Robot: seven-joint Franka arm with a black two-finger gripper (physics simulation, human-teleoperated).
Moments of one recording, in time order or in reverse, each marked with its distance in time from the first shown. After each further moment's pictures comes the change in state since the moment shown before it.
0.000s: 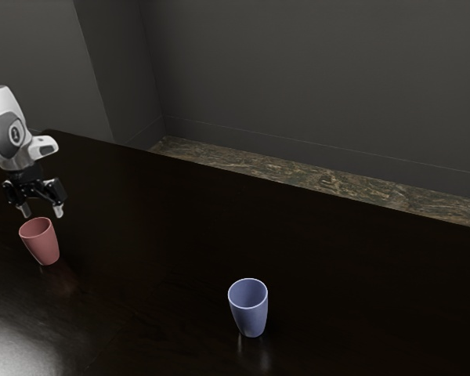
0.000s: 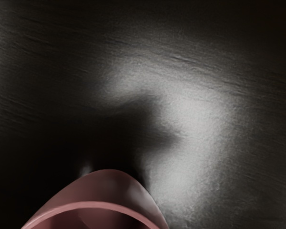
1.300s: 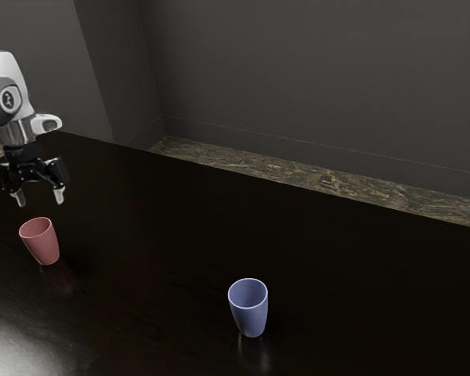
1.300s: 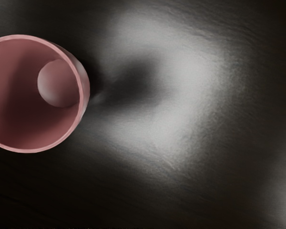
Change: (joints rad) arm -0.080 -0.199 0.000 -0.019 0.064 -0.299 -0.254
